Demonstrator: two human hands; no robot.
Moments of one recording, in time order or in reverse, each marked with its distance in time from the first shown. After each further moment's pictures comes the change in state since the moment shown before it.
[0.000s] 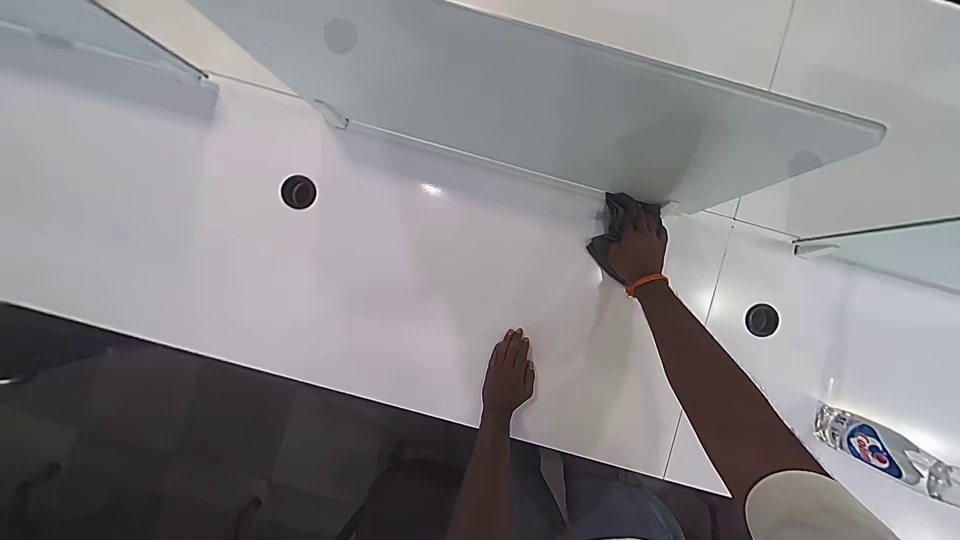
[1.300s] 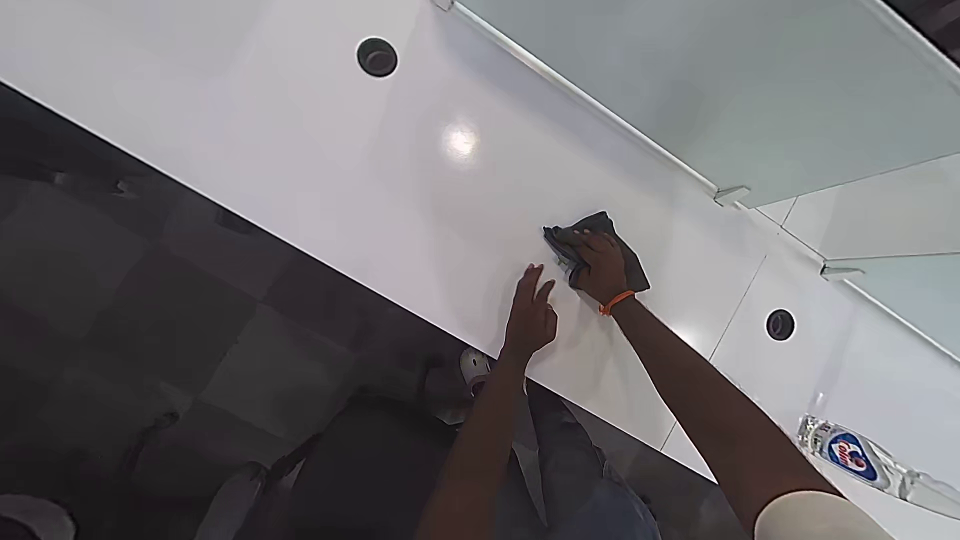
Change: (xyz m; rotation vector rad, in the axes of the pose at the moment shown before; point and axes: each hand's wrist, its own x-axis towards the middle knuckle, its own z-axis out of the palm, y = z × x) left_hand -0.017 -0.010 -0.010 -0.466 0.446 -0.087; right_hand -0.145 -0.116 0.057 0.181 0.004 -0.756
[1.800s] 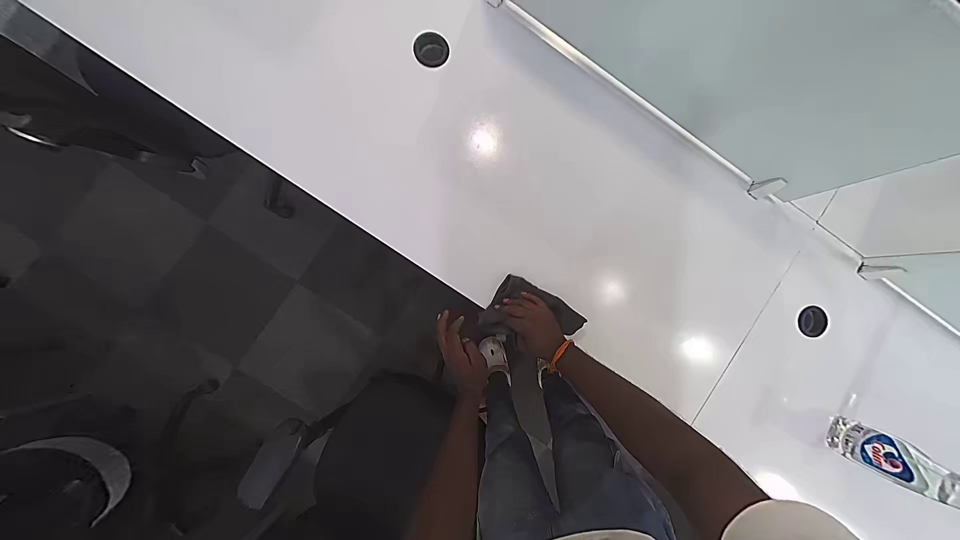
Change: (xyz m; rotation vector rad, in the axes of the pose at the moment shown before) left_hand -0.158 -0.035 -0.137 0.197 0.372 -0.497; right_hand -0.066 -0.209 0.078 0.273 -0.142 -0.366
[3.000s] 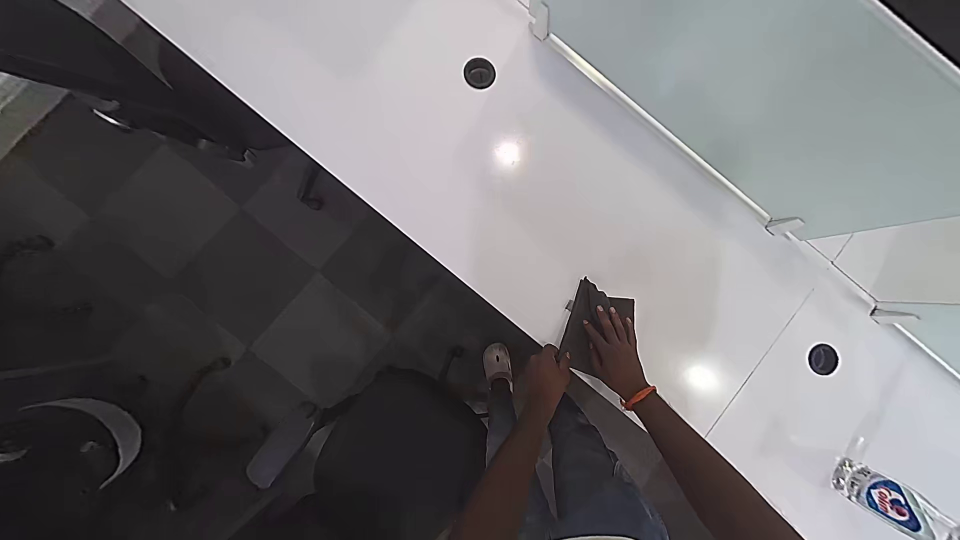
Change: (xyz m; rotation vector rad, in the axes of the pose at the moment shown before) left_hand -0.016 0.126 0.049 0.183 -0.895 -0.571; right_hand -0.106 0.037 -0.066 -0.315 -0.084 0.416
